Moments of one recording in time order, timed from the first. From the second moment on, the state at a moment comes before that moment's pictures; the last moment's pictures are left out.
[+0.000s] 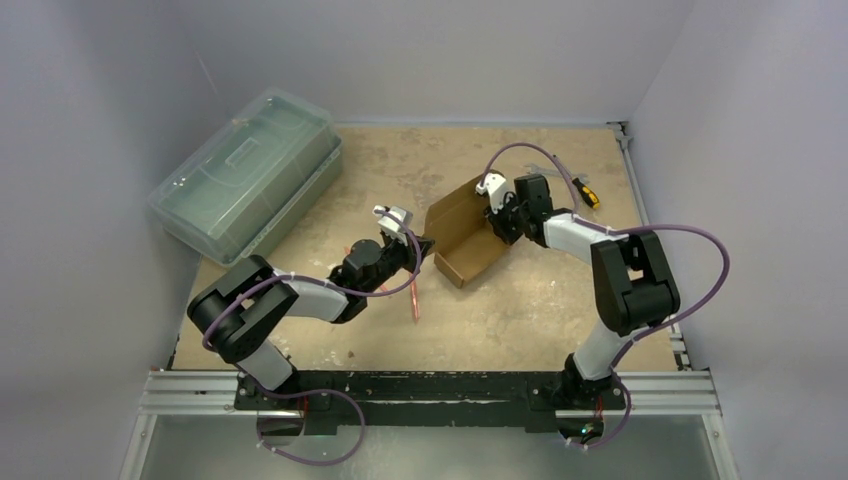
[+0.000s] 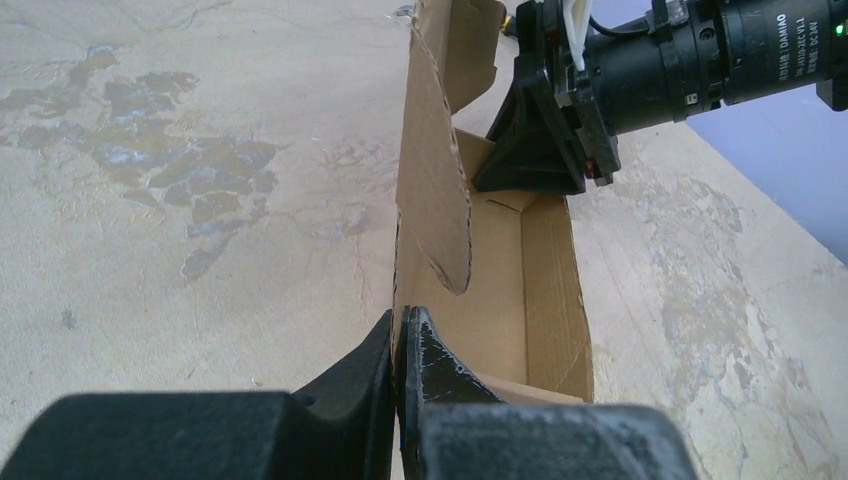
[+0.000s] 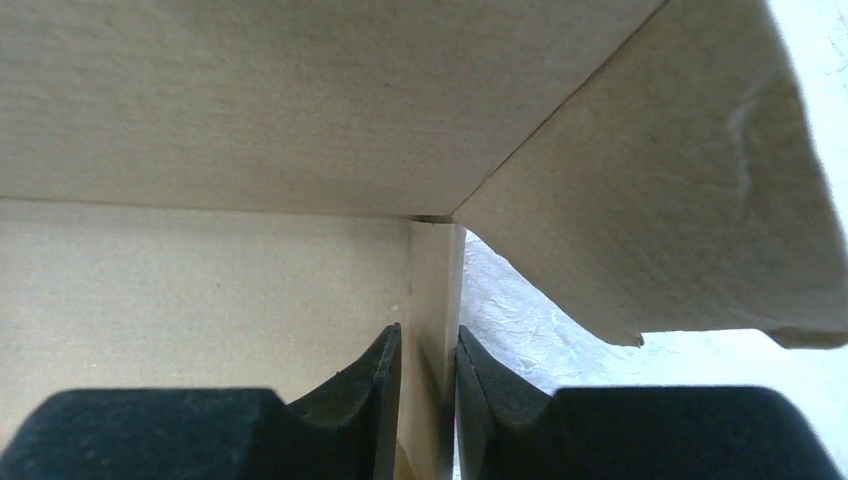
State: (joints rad) left arm -0.76 1.61 0.49 1.03 -0.03 -0.33; right arm 0.28 1.70 0.95 -0.08 -0.22 -0.46
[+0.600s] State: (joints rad) left arm -0.76 1.61 0.48 1.02 -0.03 -0.33; right arm 0.35 1.72 0.93 -0.02 -0.06 -0.45
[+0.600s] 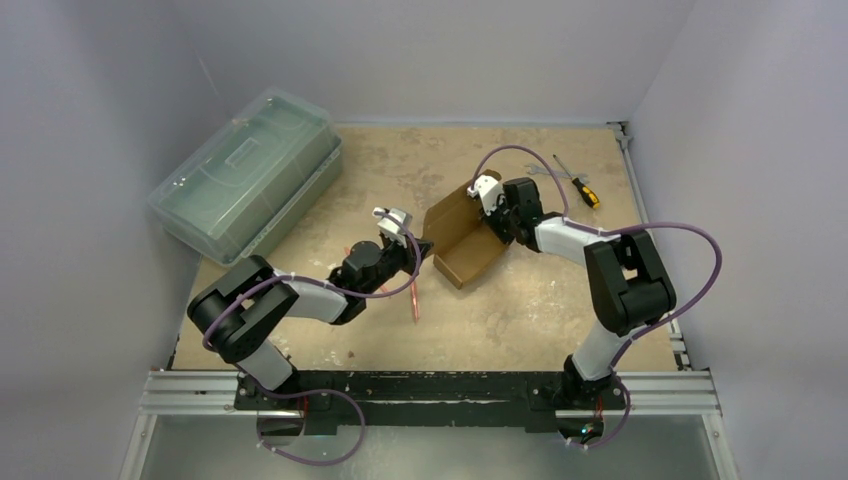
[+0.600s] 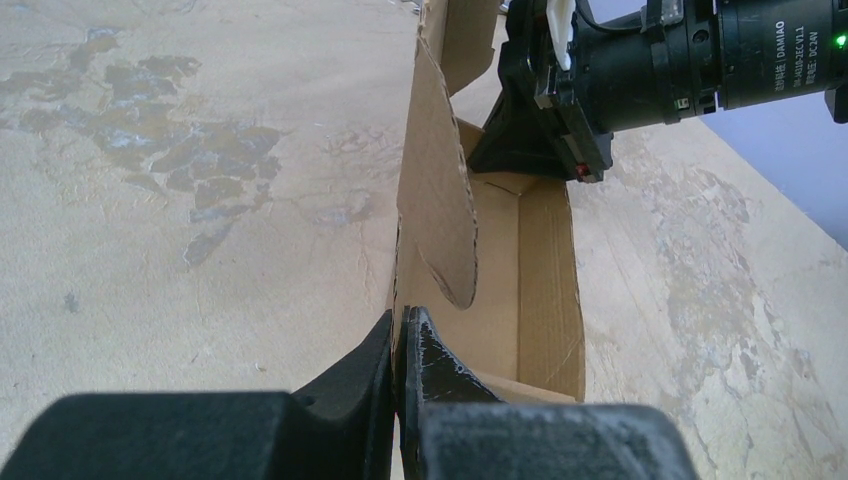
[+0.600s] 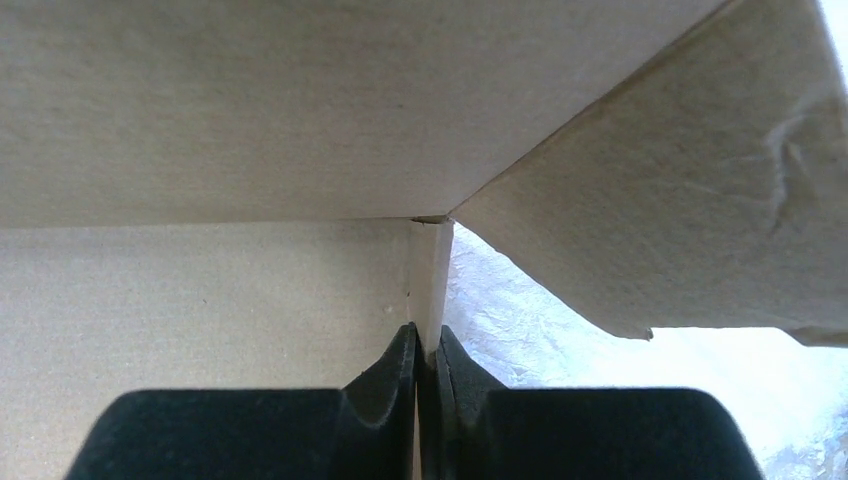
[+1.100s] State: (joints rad) left arm -0.76 1.59 0.47 1.02 -0.03 -0.33; right arm 0.35 1.72 0.93 -0.01 -0.03 -0.46
